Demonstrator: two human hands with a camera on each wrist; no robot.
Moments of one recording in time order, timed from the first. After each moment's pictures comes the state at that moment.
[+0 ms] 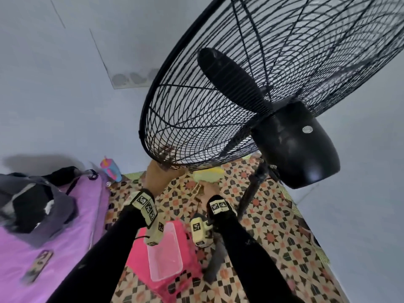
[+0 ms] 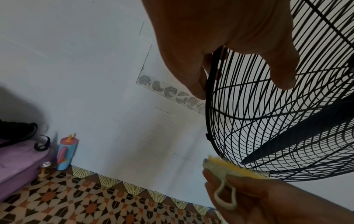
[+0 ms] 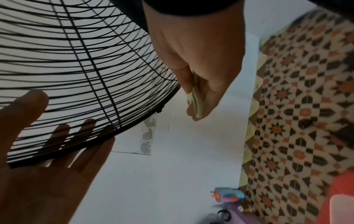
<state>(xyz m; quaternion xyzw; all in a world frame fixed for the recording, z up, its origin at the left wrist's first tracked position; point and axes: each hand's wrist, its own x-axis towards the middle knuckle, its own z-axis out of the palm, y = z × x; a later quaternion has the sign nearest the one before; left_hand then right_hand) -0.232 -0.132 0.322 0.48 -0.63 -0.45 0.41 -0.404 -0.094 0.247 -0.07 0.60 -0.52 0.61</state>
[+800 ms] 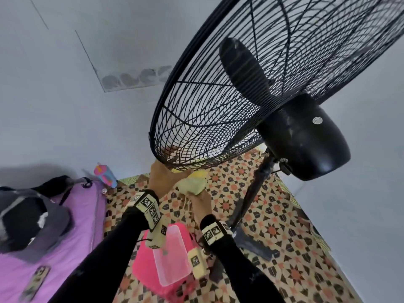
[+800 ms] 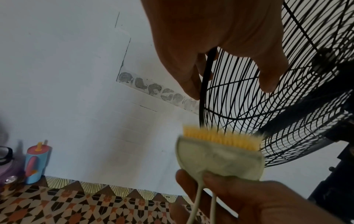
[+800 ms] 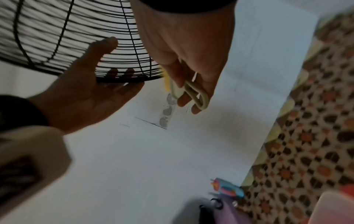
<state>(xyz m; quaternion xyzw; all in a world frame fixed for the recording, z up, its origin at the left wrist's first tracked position) -0.221 -0.147 0.322 0.49 -0.69 -0.39 0.36 -0.327 -0.065 0.219 -0.20 0.58 -0.59 0.52</state>
